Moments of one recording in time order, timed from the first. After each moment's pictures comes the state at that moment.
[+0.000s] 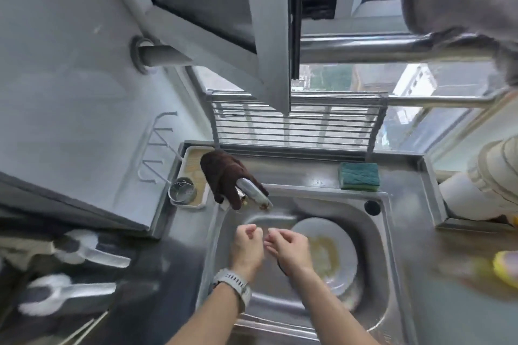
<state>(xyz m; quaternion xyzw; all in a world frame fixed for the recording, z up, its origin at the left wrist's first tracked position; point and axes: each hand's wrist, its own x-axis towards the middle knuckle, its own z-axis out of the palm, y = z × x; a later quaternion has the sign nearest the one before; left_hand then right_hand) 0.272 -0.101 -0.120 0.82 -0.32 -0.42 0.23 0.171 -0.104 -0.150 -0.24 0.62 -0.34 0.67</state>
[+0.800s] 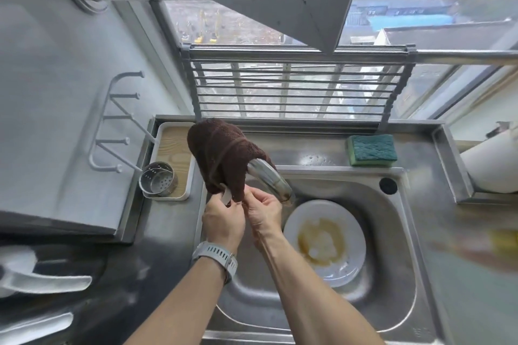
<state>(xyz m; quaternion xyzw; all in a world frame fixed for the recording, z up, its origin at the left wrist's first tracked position) 0.329 -0.152 -0.173 0.83 -0.32 -0.34 0.30 0.262 -0.169 -0.221 -0.11 0.53 -0.51 0.67</state>
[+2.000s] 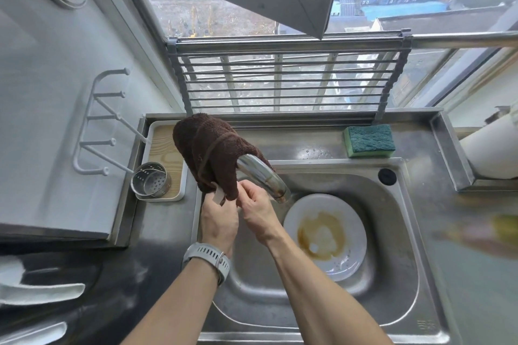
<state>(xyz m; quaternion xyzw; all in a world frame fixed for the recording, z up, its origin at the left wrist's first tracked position) 0.328 -0.150 -0.171 0.78 -0.27 -0.44 0.35 0.251 -0.173 -0.229 -0.39 0.51 -0.41 0.64</state>
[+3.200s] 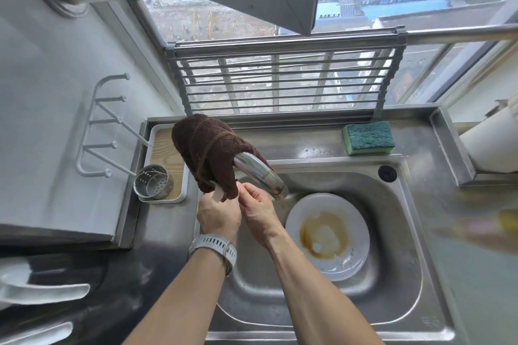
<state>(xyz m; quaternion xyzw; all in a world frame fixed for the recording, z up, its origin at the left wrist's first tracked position) 0.316 -0.155 -0.144 0.82 -0.26 -0.36 0.36 0.254 -0.169 -0.245 -0.26 0.43 -0.45 0.74</state>
